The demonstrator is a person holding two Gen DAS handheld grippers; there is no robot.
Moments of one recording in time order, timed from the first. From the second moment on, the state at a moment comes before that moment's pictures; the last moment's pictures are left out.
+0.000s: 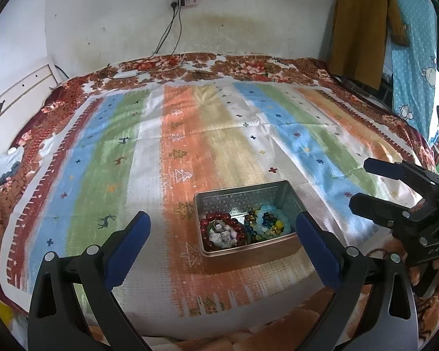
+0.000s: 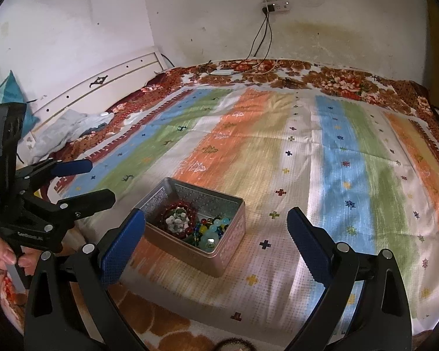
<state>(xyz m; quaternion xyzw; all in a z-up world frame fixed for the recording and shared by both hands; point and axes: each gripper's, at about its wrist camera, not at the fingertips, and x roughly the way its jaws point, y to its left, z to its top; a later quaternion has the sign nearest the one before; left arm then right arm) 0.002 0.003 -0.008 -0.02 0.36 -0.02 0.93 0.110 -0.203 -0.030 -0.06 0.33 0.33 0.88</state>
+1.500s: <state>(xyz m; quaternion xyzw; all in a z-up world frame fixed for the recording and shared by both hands) -0.011 -0.011 -0.001 0.01 0.32 -0.02 0.95 0.106 -0.208 -0.031 -0.05 0.33 0.32 0.89</state>
